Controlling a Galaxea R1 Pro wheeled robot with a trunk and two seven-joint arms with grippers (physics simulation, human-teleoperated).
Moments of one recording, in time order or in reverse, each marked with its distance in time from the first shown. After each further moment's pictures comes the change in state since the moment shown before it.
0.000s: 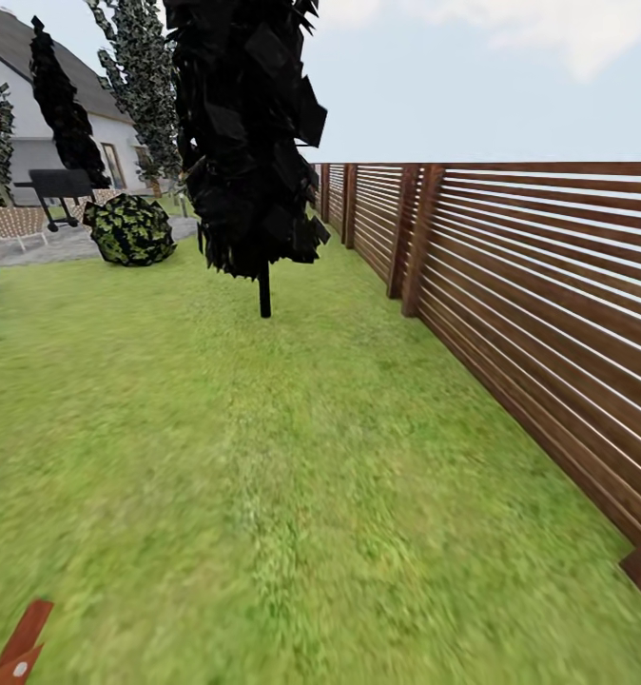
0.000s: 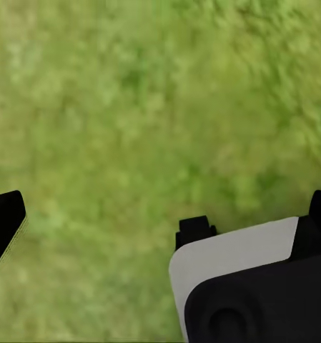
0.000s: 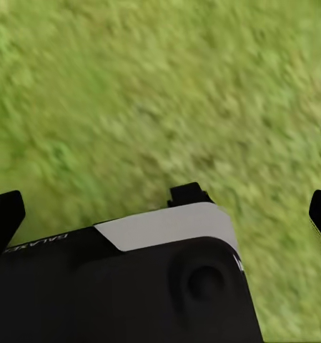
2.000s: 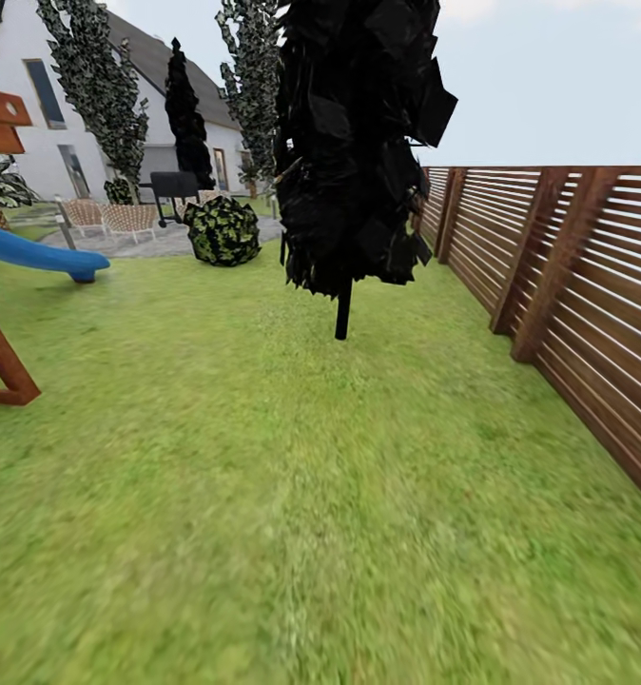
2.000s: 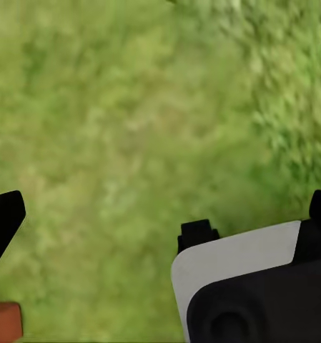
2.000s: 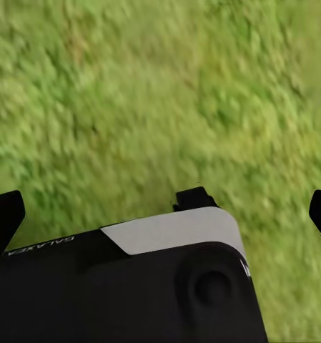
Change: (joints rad) left arm 0.000 0.002 0.000 0.001 0.000 -0.003 0.001; right arm 0.000 0.009 0.004 0.000 0.010 -0.006 0.000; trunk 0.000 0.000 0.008
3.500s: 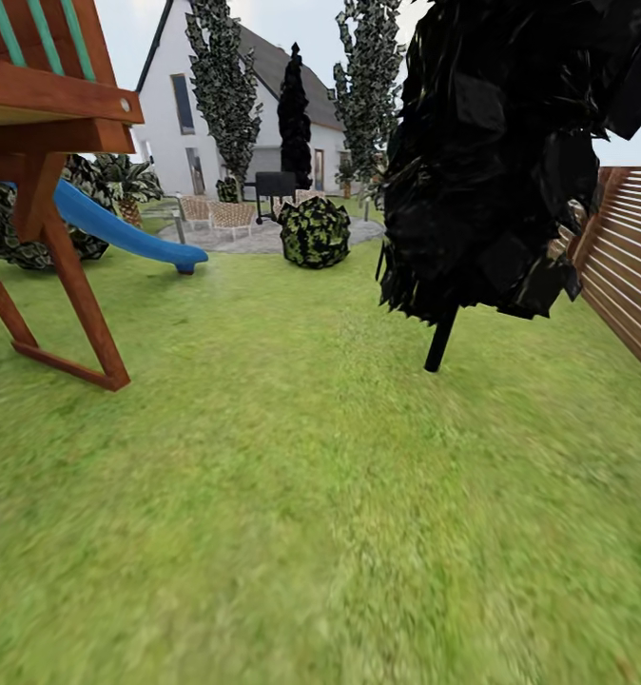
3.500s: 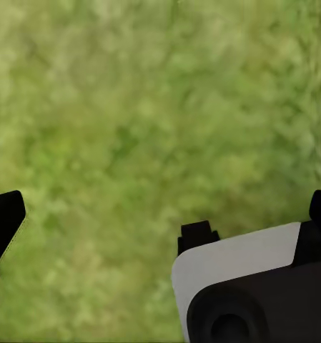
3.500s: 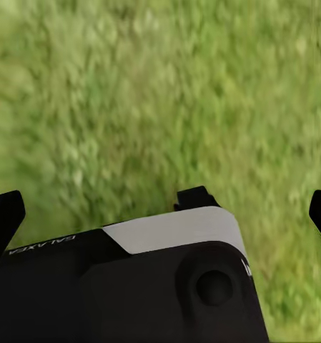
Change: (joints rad) left arm 0.000 0.000 0.000 0.000 0.000 -0.005 0.000; right arm 0.000 0.002 0.001 0.000 0.000 0.002 0.000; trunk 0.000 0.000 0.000
